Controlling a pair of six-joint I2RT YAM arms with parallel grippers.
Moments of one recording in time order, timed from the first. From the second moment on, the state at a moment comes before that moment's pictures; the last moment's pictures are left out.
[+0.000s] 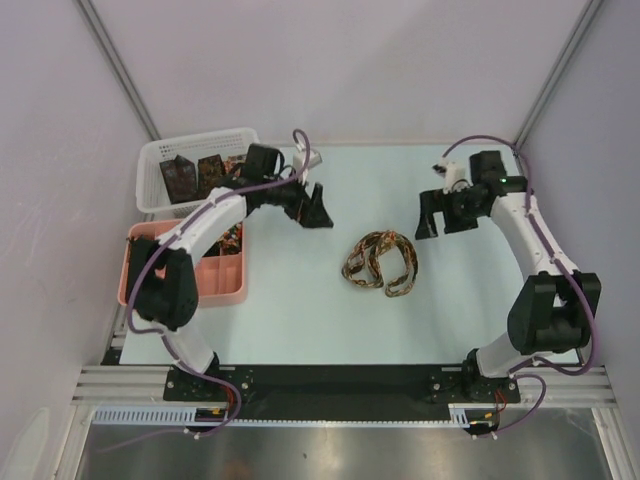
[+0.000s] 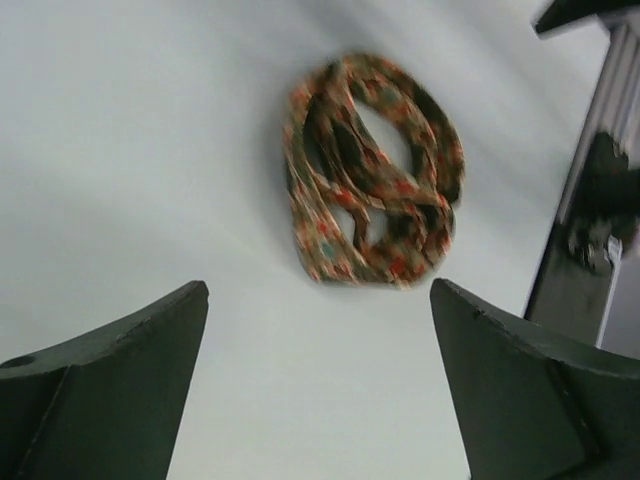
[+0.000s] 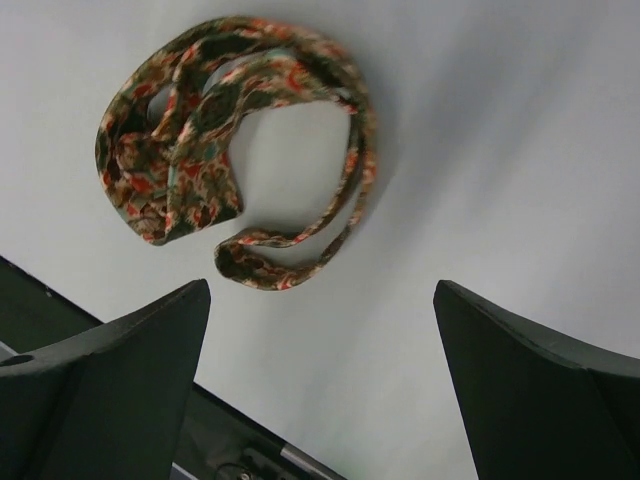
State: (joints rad) left arm -0.37 1.79 1.49 -0.45 0.78 0.07; right arm -0.01 1.54 1.36 -0.92 -0.49 -0.18
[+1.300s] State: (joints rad) left arm -0.04 1.12 0.93 -0.27 0.90 -0.10; right arm 0.72 1.82 1.33 -0.78 -0.25 -0.61
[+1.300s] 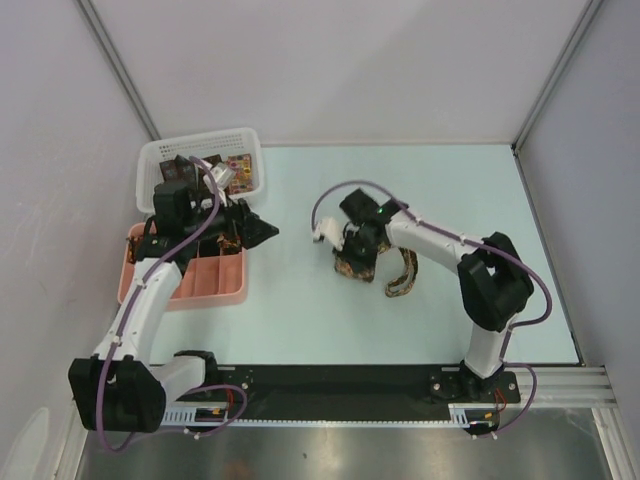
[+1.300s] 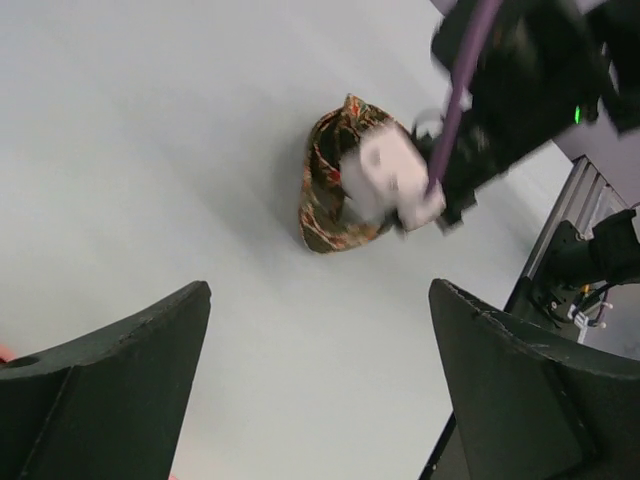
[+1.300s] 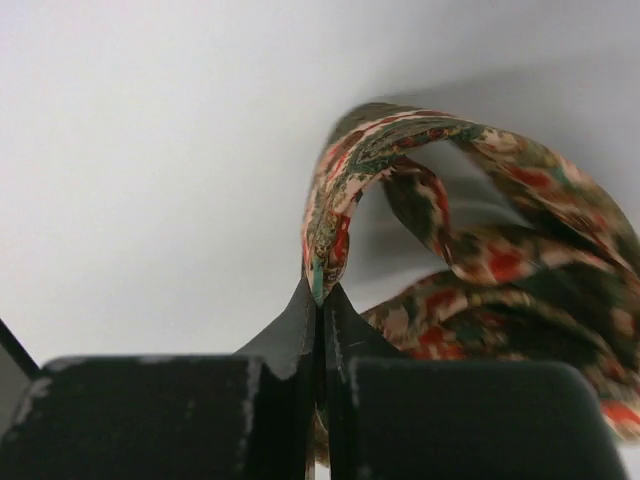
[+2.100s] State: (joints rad) left arm -0.94 1.84 1.31 -0.30 0.35 0.55; right arm -0.13 1.82 1.29 -0.38 -0.67 0.36
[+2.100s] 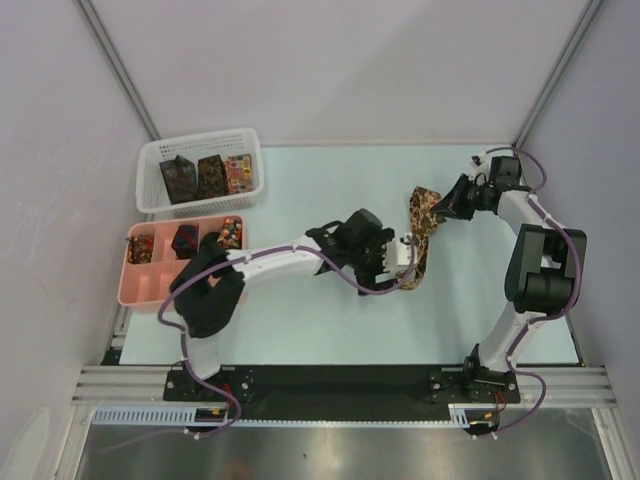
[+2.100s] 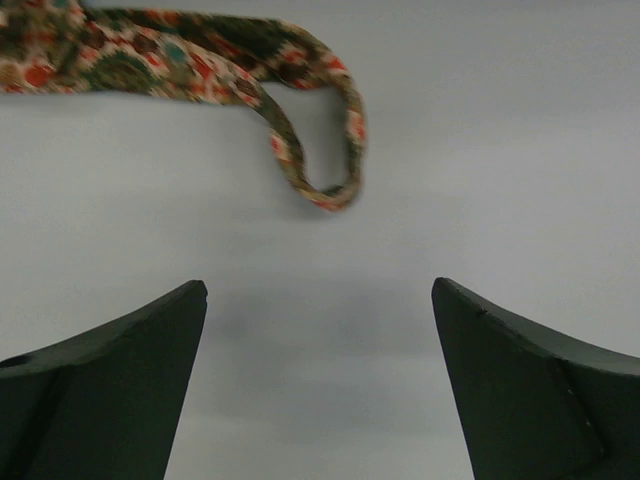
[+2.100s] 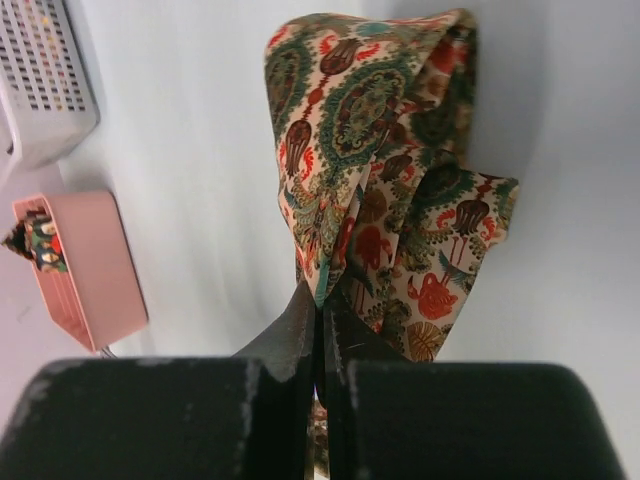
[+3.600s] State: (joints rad) left arm -0.70 1.52 0.96 -0.44 0.20 1.26; right arm -0.41 1.69 1.06 -0.51 -0.70 0.49
